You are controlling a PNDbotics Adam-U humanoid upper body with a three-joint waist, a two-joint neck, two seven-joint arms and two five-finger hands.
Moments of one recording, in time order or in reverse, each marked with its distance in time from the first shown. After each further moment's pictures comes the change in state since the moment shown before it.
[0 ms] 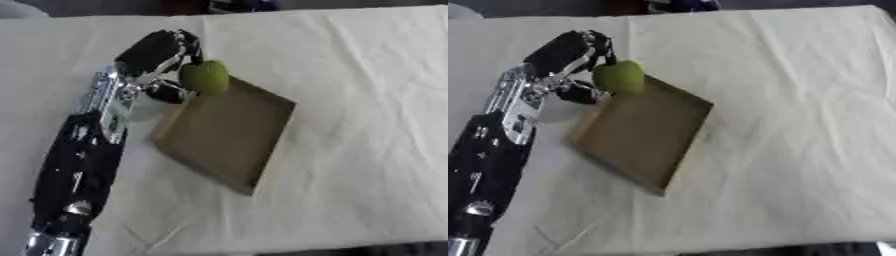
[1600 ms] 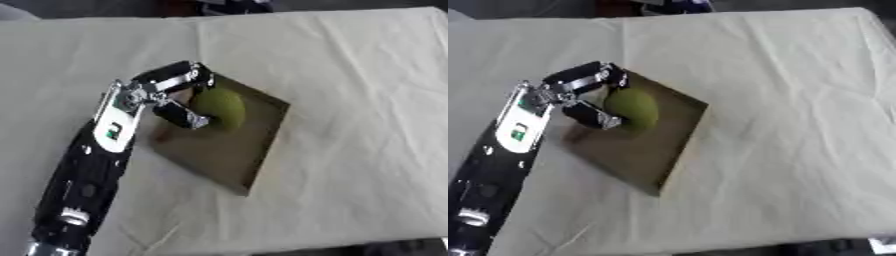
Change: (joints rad) left arm 0.027 -0.010 -0.054 0.068 0.504 0.195 -0.526; right arm 0.003 -0.062 0.012 0.087 0.013 -0.060 -0.005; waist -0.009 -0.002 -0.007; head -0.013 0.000
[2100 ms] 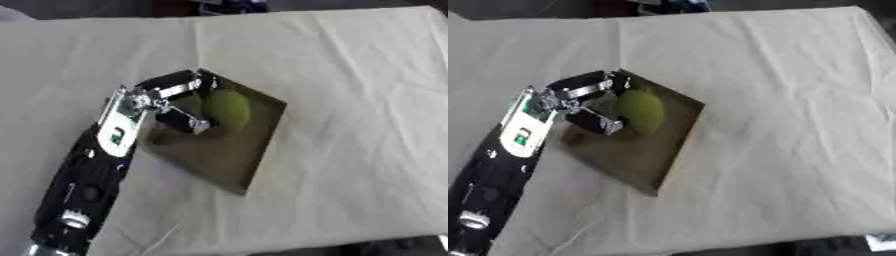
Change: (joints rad) left arm 0.000 -0.003 -0.044 0.062 -0.069 -0.055 0.055; right arm 0.000 0.001 0.000 -0.007 0.000 0.007 -0.001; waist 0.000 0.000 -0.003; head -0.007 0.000
